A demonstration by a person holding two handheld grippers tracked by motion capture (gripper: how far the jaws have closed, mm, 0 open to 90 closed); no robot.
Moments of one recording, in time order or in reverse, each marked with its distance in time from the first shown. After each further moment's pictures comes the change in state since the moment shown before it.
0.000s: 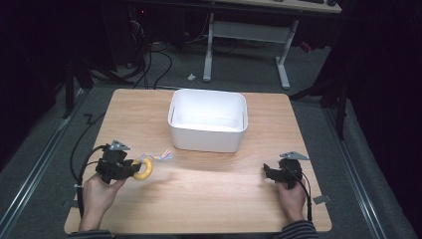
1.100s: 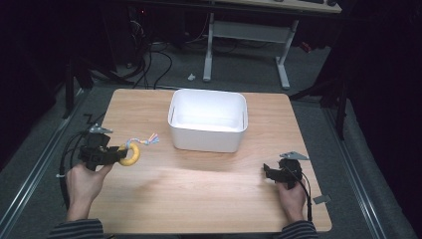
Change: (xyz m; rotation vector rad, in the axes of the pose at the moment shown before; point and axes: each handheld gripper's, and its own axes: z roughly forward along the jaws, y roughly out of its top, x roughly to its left) left arm 0.025 0.027 -0.039 -0.040 0.051 -0.102; right arm 0.000 0.000 0.000 0.001 0.004 -0.002
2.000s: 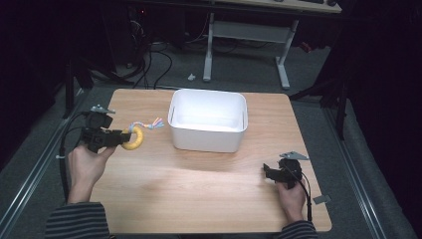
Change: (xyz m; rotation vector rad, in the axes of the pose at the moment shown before) left arm -0.011 0.052 -0.014 -0.011 -0.012 0.021; right arm 0.000 0.000 0.000 0.000 -0.001 0.001
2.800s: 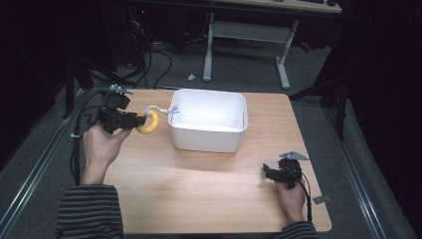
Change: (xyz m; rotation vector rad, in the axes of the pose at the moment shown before) left arm -0.032 0.052 -0.008 -0.035 -0.021 0.067; right arm 0.001 0.000 0.000 0.001 0.001 -0.003
